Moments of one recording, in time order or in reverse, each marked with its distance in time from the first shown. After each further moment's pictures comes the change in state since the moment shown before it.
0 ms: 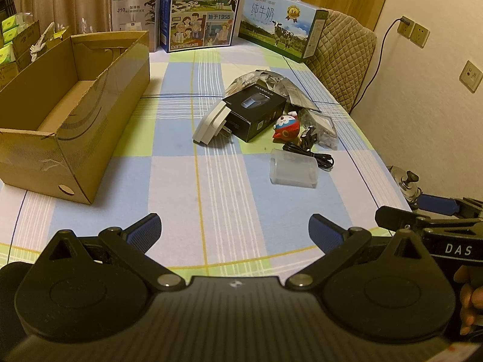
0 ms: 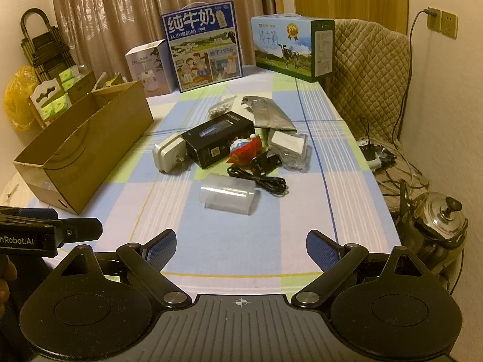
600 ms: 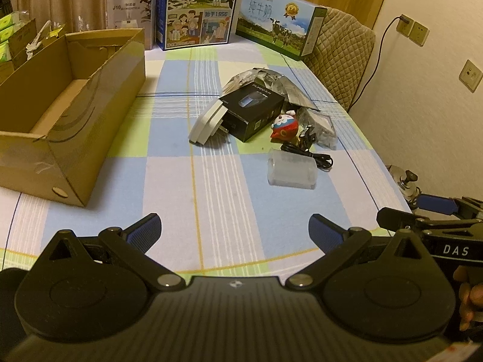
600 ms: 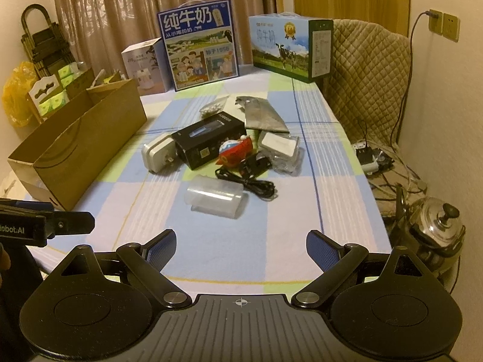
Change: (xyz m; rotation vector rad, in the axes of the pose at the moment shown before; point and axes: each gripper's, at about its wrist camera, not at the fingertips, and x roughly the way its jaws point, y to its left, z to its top) left arm 0.009 -0.002 0.005 0.002 0.010 -0.012; right arm 0.006 -0.023 0.010 -0.050 0.002 0.011
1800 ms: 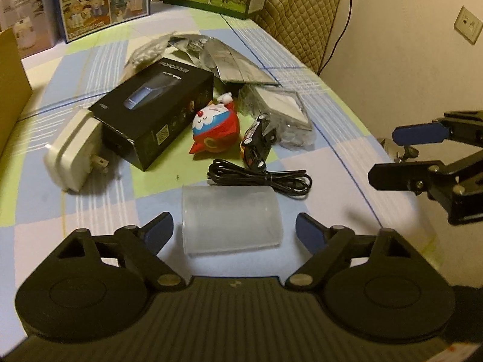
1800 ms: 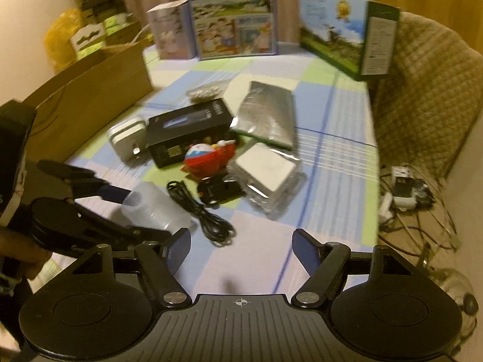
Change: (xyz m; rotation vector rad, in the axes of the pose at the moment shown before) left arm 0.178 -0.079 0.051 0.160 0.118 -0.102; right arm 0.121 -0.080 0.068 -0.274 0.163 0.235
